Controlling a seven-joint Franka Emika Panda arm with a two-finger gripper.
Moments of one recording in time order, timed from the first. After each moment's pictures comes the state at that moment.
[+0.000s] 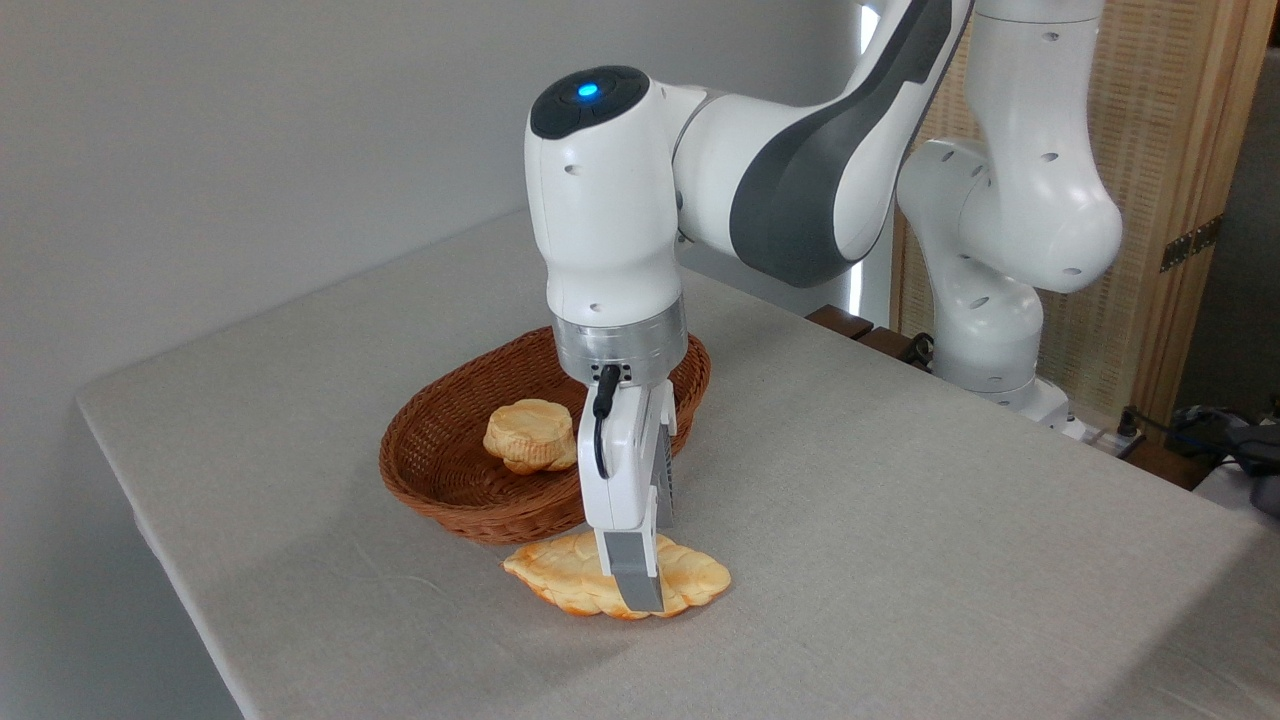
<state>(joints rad) -0.23 -0.08 0.32 -2.16 -0.02 2.08 1.69</state>
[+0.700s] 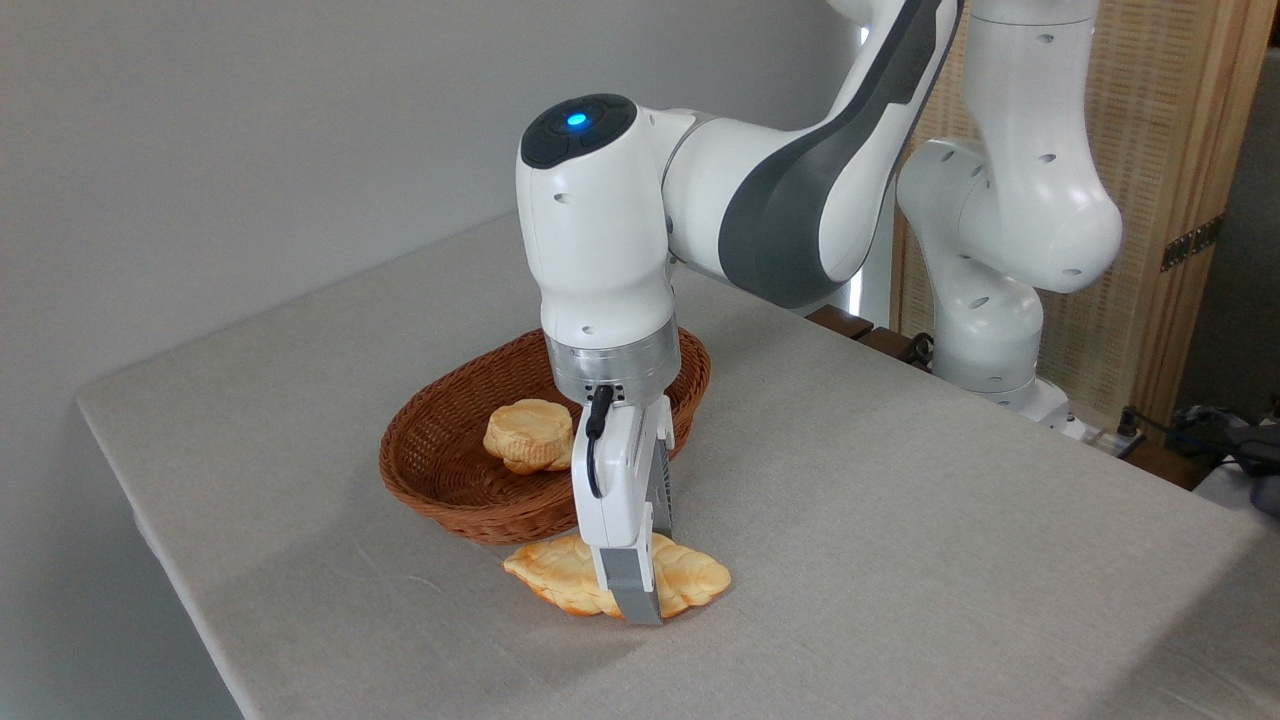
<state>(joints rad) -0.23 -0.05 0.32 -2.17 -0.02 2.10 1.69</state>
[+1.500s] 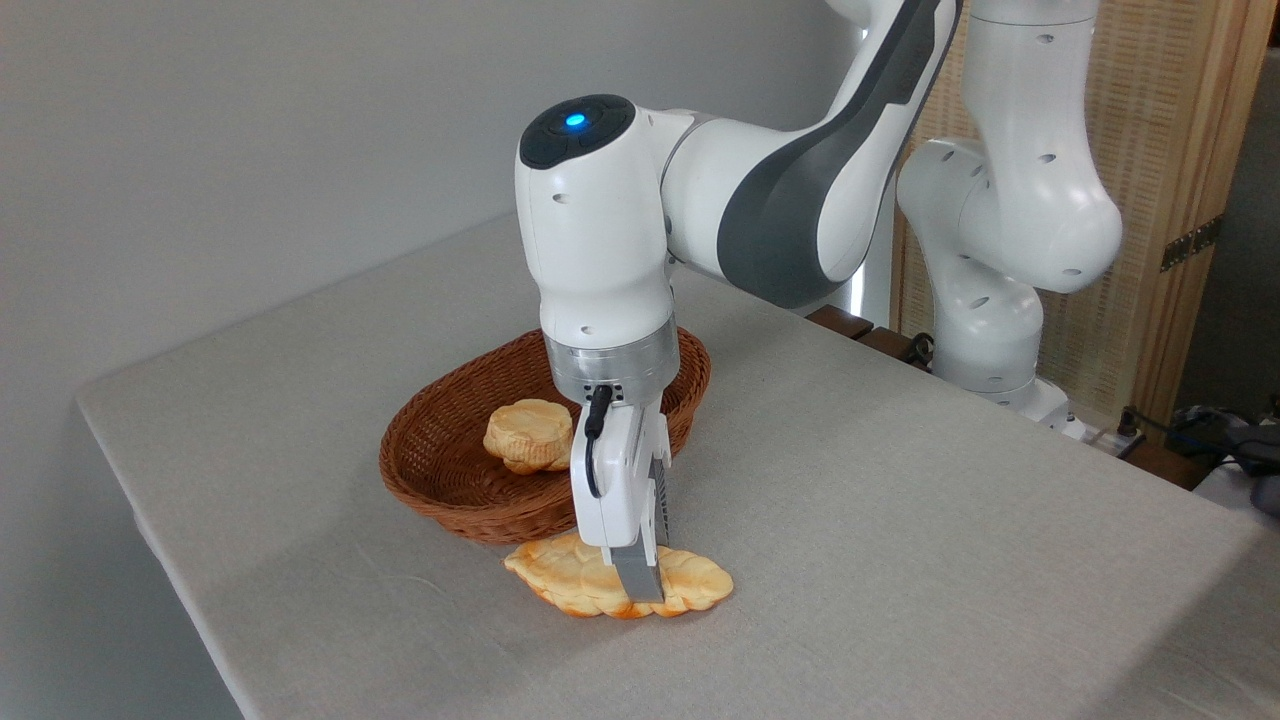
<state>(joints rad) -0.23 -0.05 0.31 -2.17 -0.02 2.10 1.69</state>
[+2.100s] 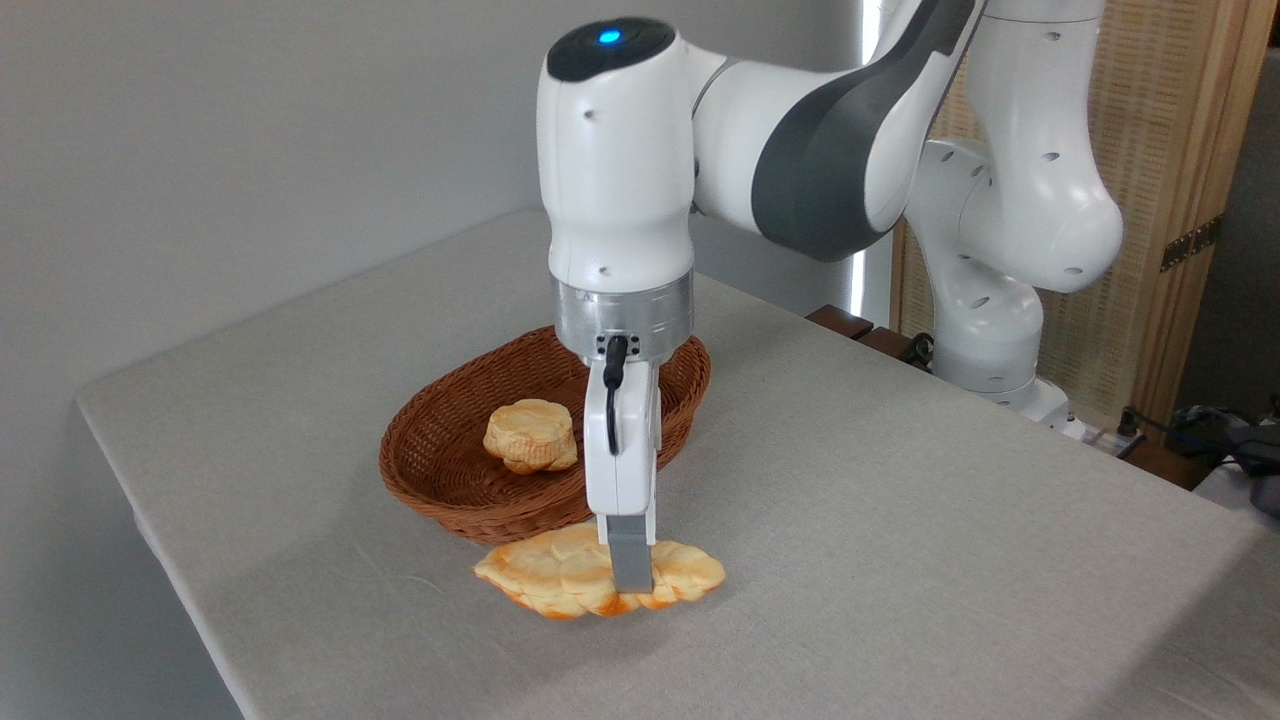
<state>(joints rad) -0.22 -0.09 0.35 -2.10 -0.04 2.10 1.66</state>
